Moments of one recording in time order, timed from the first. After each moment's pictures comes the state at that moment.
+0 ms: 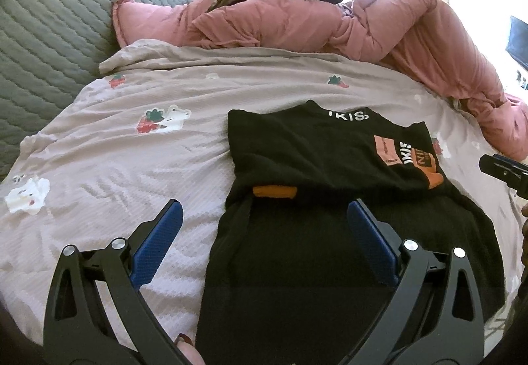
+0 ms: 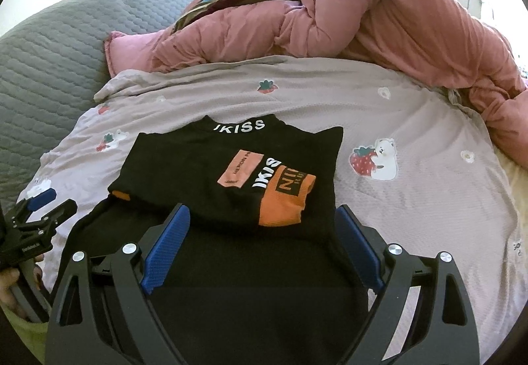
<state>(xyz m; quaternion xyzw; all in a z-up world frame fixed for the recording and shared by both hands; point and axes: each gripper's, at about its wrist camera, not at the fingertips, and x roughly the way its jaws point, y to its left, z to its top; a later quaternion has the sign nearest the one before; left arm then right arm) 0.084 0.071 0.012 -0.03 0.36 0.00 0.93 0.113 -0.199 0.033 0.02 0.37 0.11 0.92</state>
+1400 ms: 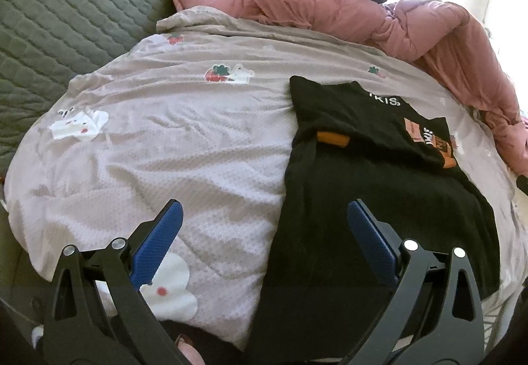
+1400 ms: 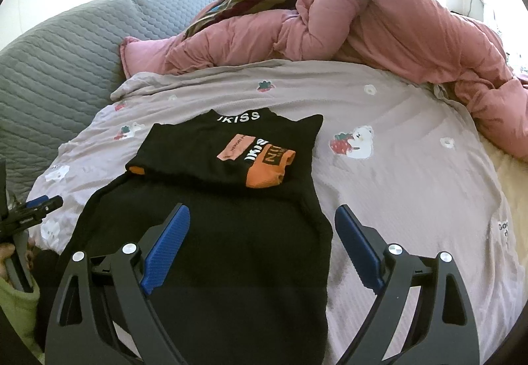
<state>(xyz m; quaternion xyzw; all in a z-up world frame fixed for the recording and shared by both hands) 0.005 0.126 0.009 -0.09 0.40 0.07 0.91 0.045 -0.242 0.039 0.03 0.35 0.13 0.93</state>
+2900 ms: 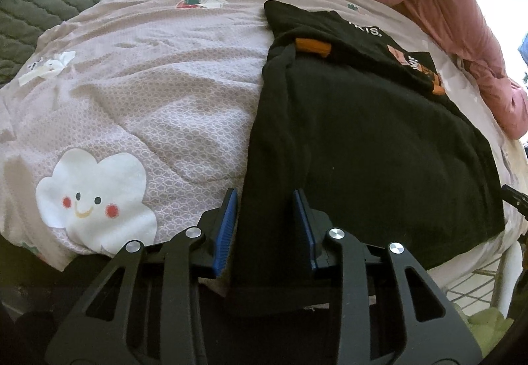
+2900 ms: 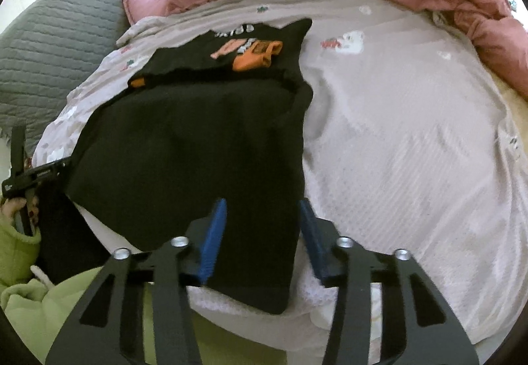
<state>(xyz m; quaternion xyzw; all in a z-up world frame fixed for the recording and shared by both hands) -0.022 0.112 -0.052 -0.09 0.48 0.00 0.87 -0.024 -0.282 -0.036 0.03 0.46 0.16 0.87</state>
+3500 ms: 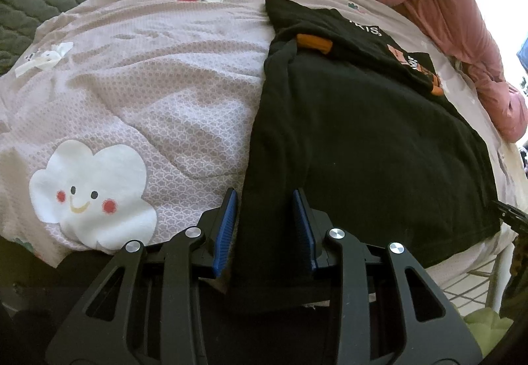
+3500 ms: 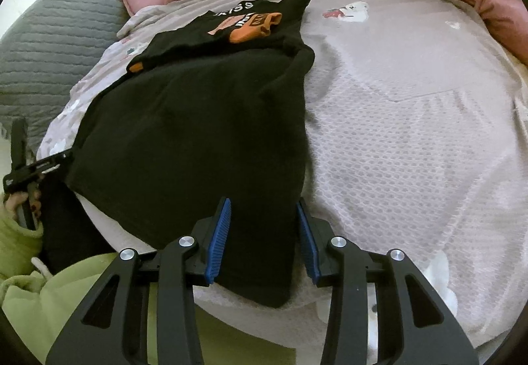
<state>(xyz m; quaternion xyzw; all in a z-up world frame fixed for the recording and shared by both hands) -0.022 0.116 -0.057 -0.11 0.48 -0.01 0.87 -0.022 -0.287 -0.061 0.06 0.49 0.18 0.85</state>
